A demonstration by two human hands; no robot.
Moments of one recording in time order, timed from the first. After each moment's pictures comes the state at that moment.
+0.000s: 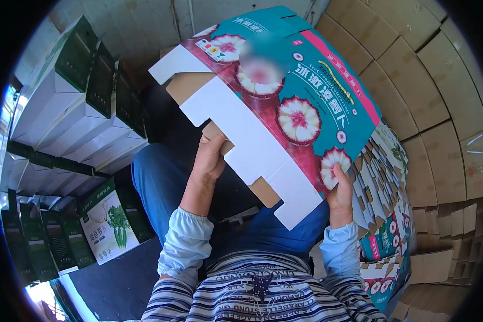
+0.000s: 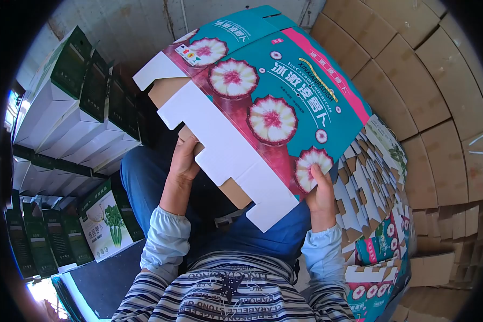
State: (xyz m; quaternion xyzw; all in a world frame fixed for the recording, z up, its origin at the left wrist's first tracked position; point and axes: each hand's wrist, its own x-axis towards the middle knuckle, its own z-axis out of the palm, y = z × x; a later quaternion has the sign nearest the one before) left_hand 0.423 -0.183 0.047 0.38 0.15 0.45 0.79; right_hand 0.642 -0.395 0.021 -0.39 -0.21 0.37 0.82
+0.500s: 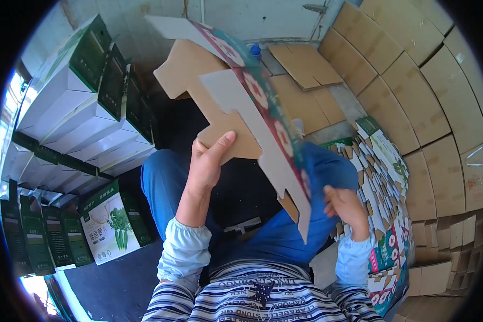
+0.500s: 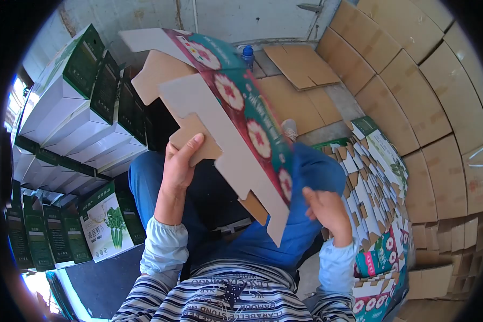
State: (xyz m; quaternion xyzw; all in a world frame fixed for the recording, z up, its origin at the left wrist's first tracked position) left_hand 0.402 -0.192 0.103 0.49 0.17 0.50 0.70; right_hand 0.649 -0.405 0.099 -0.84 -0.35 0.39 0.16
